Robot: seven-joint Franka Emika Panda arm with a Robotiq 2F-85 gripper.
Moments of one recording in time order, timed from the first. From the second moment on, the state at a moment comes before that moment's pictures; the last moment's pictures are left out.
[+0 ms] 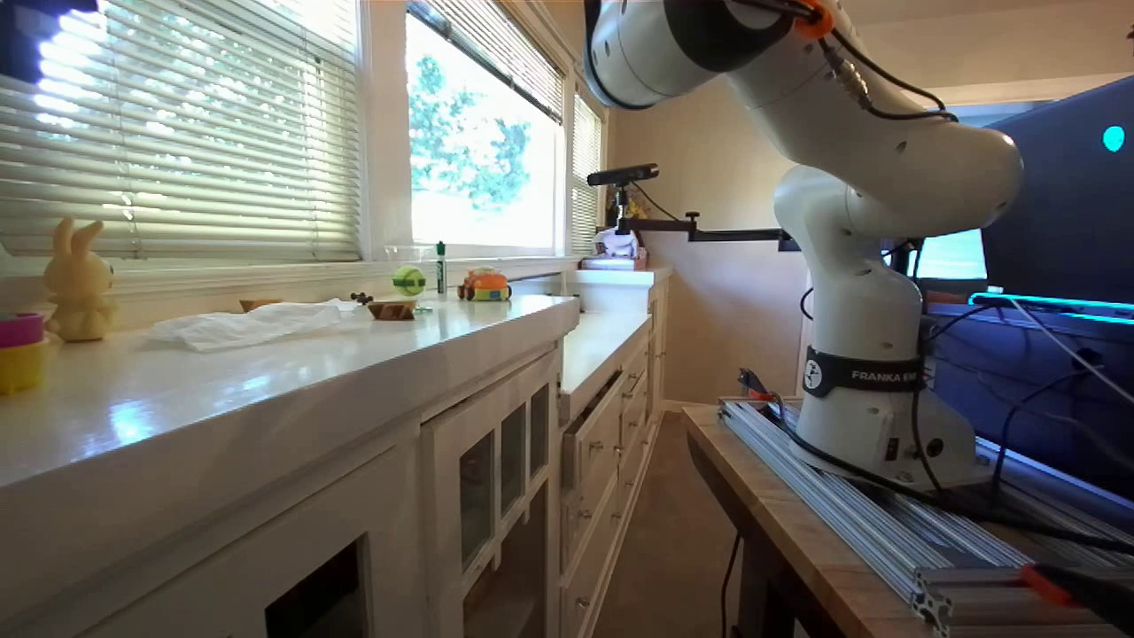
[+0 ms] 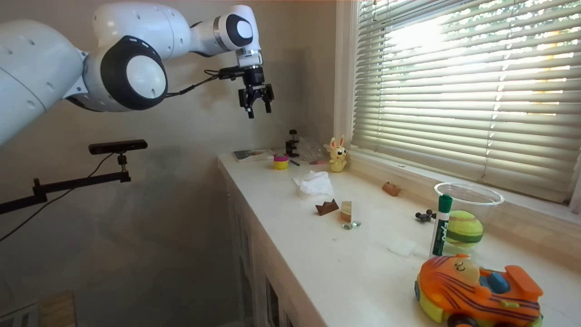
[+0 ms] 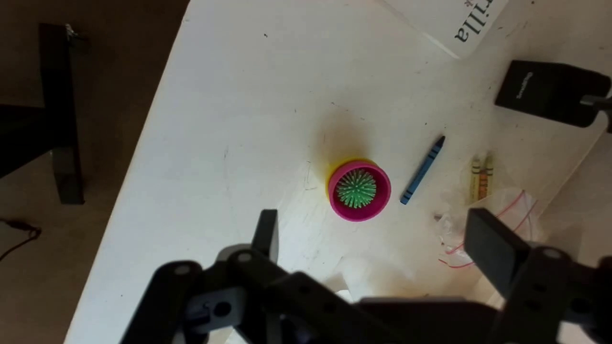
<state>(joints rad) 0.40 0.91 -0.06 -0.44 -0.06 1.52 1.82</state>
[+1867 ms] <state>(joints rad) 0.47 0.92 0.07 -0.45 0.06 1.53 2.34</state>
